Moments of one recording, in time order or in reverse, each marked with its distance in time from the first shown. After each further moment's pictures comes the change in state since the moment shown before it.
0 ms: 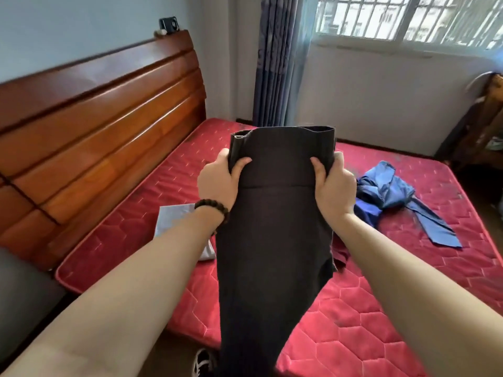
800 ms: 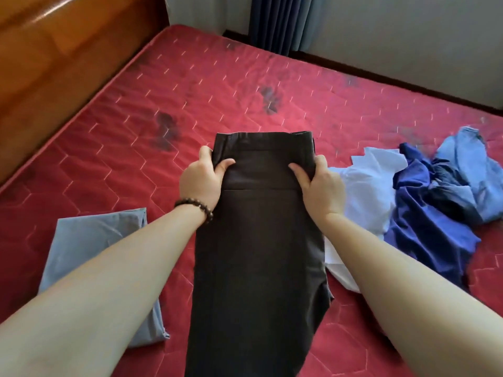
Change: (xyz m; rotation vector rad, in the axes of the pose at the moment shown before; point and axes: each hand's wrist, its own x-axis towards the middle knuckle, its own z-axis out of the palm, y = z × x) left_hand 0.164 -0.308 0.426 0.142 -0.238 -0.143; right_hand 0.109 0.271 0.449 -0.183 -0.457 0.187
